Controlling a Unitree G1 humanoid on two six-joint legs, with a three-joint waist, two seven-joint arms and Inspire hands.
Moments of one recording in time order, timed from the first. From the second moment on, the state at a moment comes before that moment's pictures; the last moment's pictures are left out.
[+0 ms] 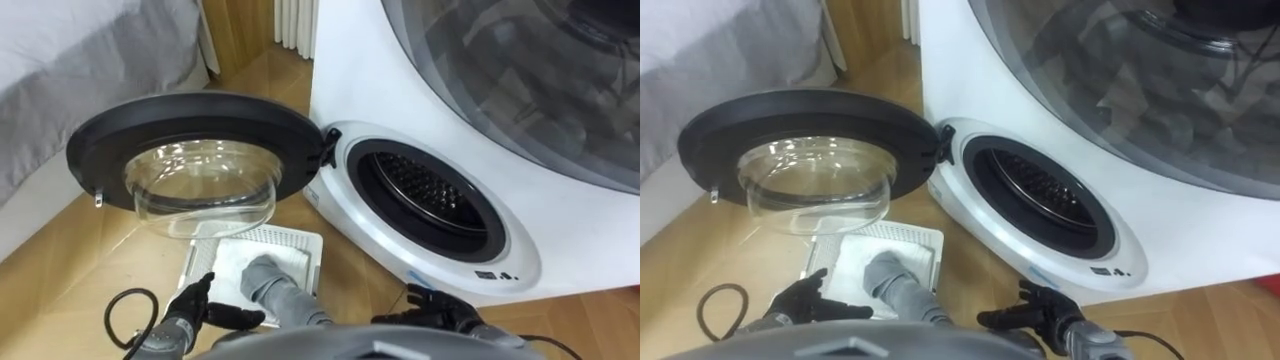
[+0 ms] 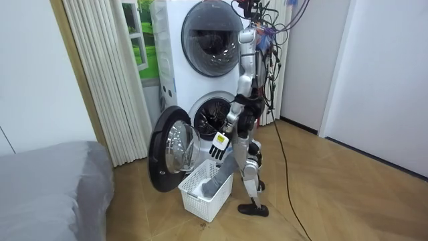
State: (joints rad) left arm 0.08 0.17 0.00 1.14 0.16 -0.10 -0.04; right arm 0.00 -0.20 0.12 1.29 0.15 -0.09 0.29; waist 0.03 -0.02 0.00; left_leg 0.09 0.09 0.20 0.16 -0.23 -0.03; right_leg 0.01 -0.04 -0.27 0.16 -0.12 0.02
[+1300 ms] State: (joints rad) left arm -0.54 0.22 -0.41 1.23 0.75 -0.15 0.23; right arm -0.47 -0.19 0.30 1.20 0.29 -0.11 0.25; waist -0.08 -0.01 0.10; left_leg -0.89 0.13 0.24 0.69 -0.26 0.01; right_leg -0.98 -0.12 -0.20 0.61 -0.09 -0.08
